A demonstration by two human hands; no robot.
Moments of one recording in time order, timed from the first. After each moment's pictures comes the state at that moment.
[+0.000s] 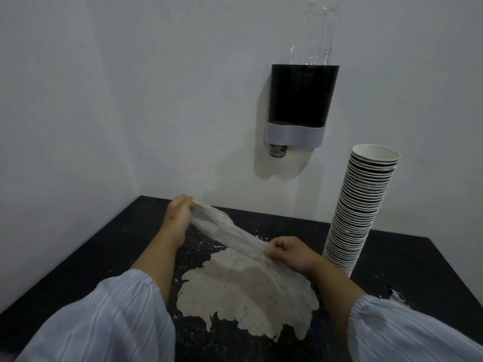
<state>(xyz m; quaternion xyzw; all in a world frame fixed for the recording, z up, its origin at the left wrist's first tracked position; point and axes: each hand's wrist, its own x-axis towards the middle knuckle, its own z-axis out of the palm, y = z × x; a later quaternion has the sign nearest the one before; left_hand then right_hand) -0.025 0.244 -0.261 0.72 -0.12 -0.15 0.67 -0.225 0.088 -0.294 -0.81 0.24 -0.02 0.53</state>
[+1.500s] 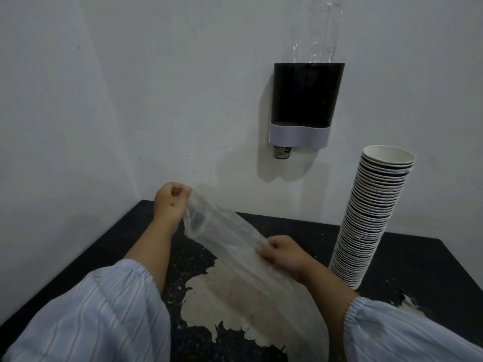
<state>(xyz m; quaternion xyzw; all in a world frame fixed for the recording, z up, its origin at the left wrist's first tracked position) 0.008 0.240 -0.240 0.77 -0.15 -0.01 0.62 -0.191 0.098 -0.295 -0.77 0.27 -0.04 0.57</state>
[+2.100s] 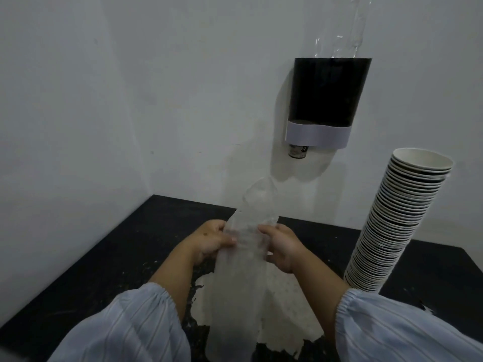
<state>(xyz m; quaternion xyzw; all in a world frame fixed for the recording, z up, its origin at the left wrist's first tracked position) -0.023 0.244 -0.280 0.76 -0.25 -0.36 0.47 -0.132 0.107 -0.298 -0.52 0.37 -0.10 0.77</state>
